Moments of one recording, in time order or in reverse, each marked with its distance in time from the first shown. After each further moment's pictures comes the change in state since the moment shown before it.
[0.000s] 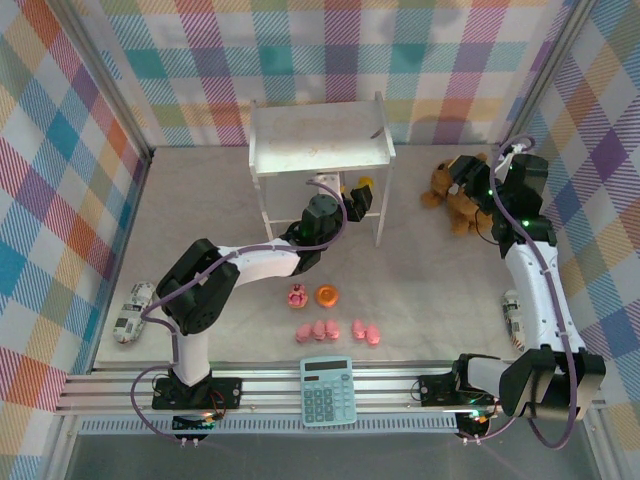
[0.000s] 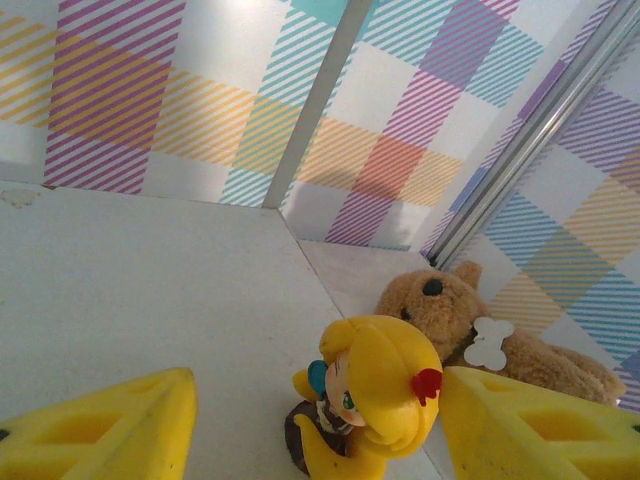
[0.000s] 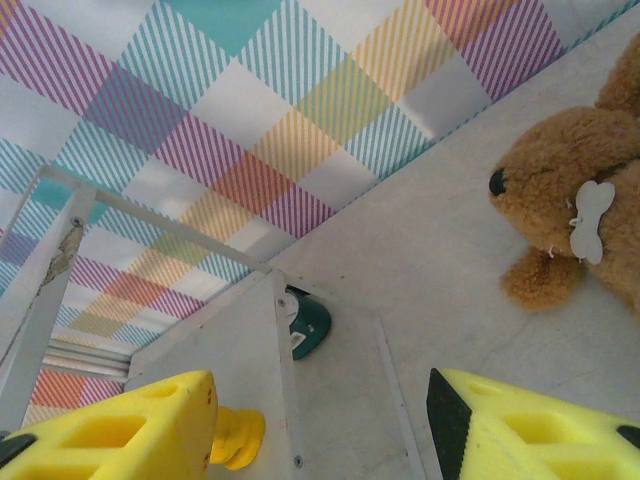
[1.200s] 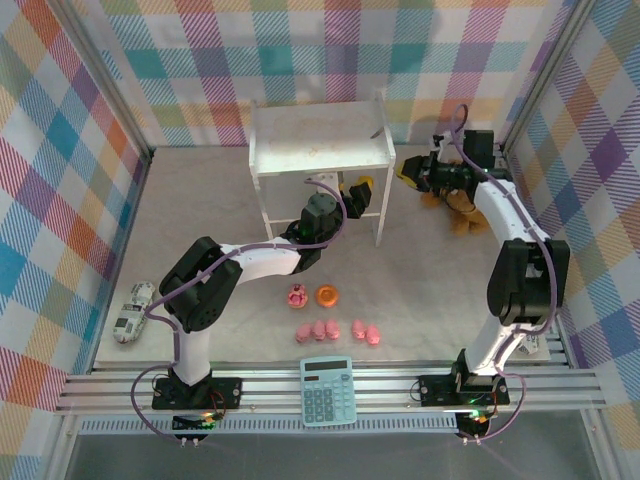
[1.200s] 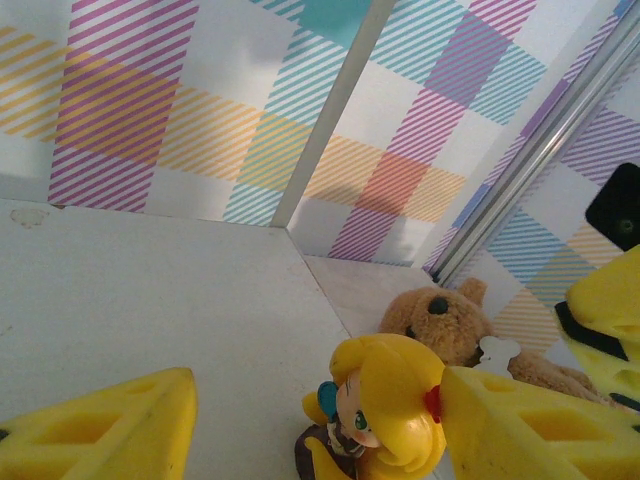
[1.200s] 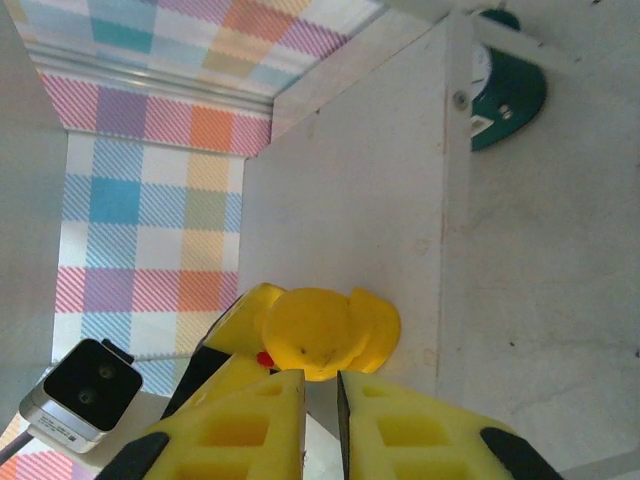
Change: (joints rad) left arm 0.013 0.022 0.011 0.032 -0.004 0.000; right arm 0.107 0.571 0.339 -0.103 -0.648 -0.056
